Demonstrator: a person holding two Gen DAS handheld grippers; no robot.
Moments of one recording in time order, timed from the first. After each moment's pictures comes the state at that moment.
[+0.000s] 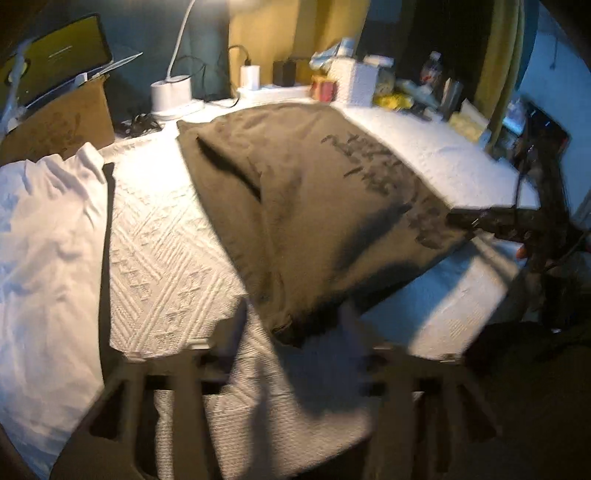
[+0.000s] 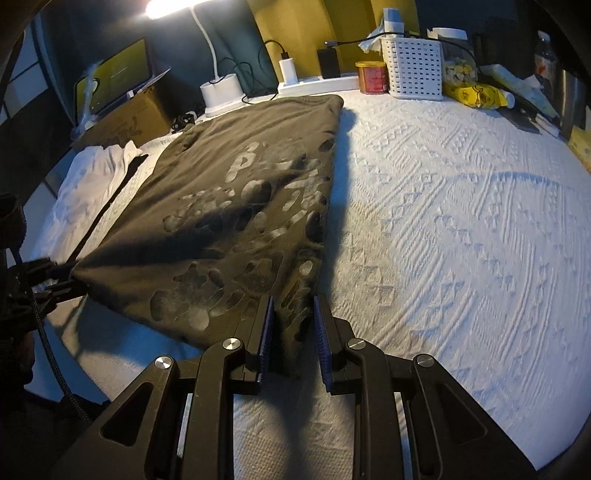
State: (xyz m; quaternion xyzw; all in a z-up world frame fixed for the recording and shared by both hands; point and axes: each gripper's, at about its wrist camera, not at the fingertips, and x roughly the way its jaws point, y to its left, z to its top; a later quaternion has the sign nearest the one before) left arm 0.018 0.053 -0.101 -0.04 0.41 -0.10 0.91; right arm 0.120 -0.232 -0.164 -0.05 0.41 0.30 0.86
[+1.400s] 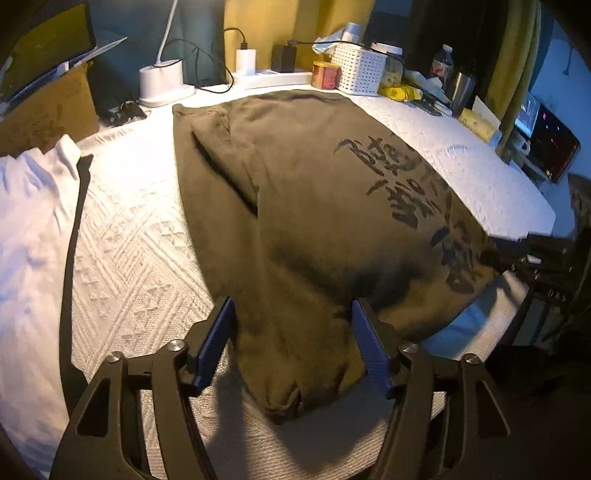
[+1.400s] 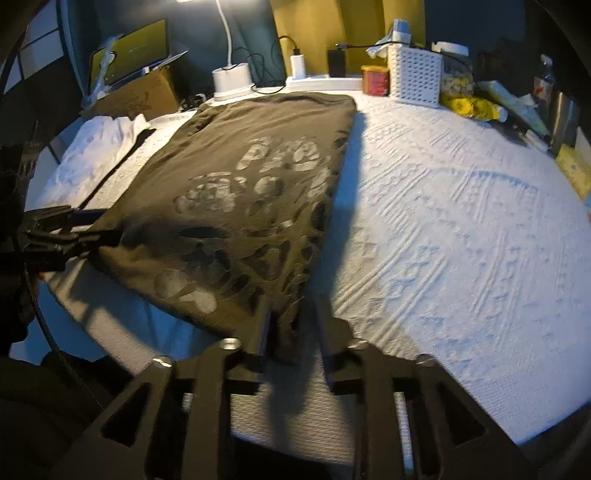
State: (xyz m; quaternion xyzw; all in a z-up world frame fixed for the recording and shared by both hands) left arm 0.054 0.032 -0.118 -0.04 0.44 -0.08 0.89; right arm 0.080 -0.241 -0.165 -0.10 0.40 0.29 0.86
